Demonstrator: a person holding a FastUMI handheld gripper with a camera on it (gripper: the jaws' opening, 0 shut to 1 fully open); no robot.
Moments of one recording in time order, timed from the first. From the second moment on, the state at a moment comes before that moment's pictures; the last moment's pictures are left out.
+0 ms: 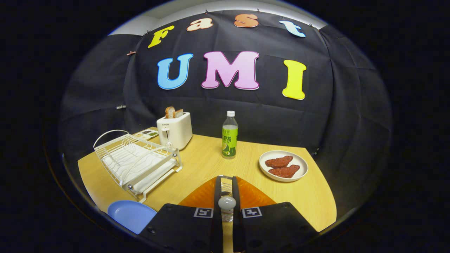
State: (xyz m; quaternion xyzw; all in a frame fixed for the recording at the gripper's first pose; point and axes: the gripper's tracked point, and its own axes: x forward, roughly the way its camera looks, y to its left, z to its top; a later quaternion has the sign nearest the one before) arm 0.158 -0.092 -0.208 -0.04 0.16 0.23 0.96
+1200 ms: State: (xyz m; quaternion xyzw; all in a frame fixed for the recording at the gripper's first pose) arm -0.010 0.050 -0.245 -0.01 0.26 0.22 0.94
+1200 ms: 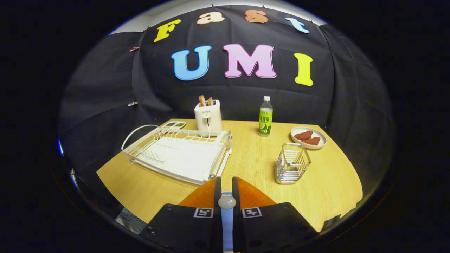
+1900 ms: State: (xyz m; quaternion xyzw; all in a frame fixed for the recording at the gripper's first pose) arm -0.012 0.034 -0.244 0.00 0.30 0.29 0.91
